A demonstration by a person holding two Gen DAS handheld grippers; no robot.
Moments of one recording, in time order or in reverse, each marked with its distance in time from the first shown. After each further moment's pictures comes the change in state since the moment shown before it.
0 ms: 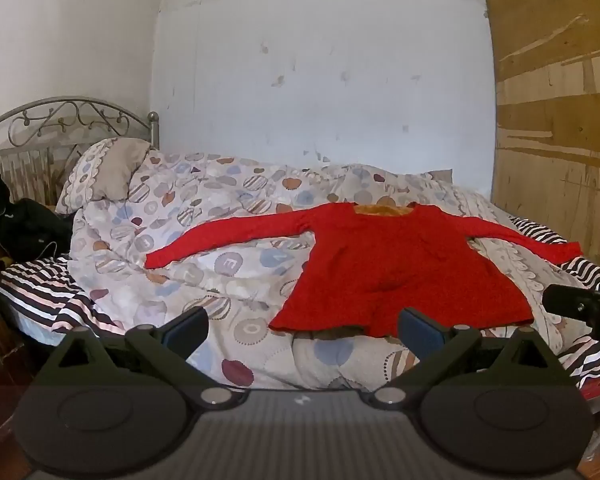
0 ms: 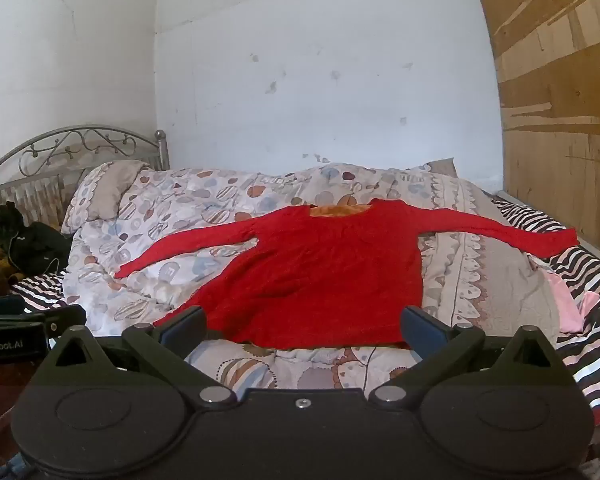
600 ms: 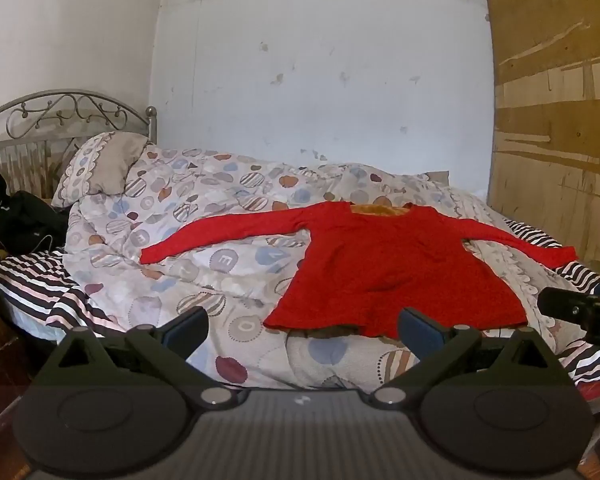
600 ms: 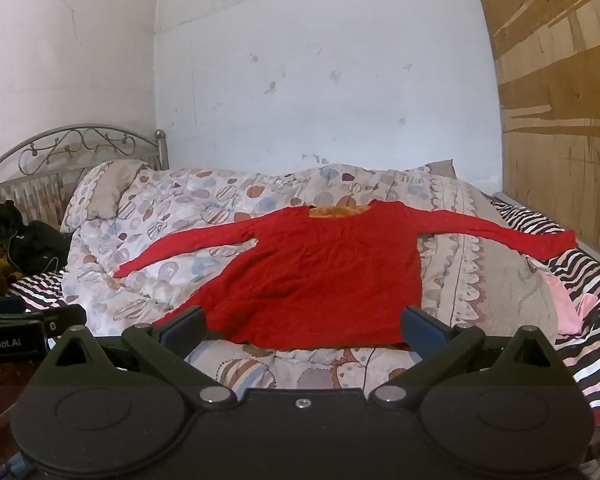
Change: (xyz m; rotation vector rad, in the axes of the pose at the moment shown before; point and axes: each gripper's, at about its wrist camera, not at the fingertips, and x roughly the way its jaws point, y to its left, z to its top) left arm -0.004 -0.001 0.005 -0.011 0.002 -0.007; right arm 0.000 0.000 0.000 -0.002 0.001 -0.001
